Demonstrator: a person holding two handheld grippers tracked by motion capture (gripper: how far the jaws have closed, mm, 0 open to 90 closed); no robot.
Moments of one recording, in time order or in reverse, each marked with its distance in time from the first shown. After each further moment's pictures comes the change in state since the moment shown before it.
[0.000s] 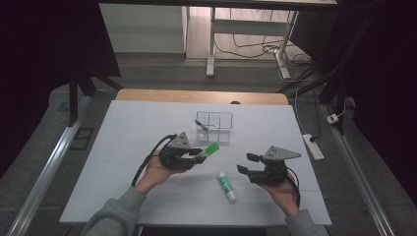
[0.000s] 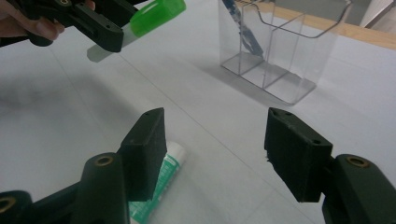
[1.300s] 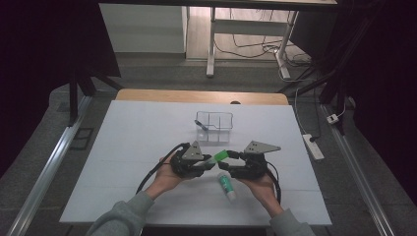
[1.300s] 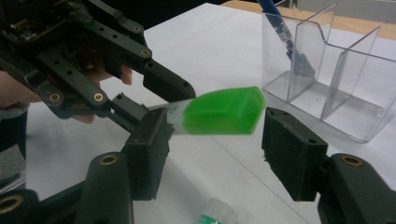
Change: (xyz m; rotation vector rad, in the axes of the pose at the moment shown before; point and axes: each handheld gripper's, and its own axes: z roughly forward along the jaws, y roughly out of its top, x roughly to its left) left arm -0.025 0.002 0.028 0.029 0.044 0.116; right arm 0.019 0.018 0.045 -0.030 0.101 0.070
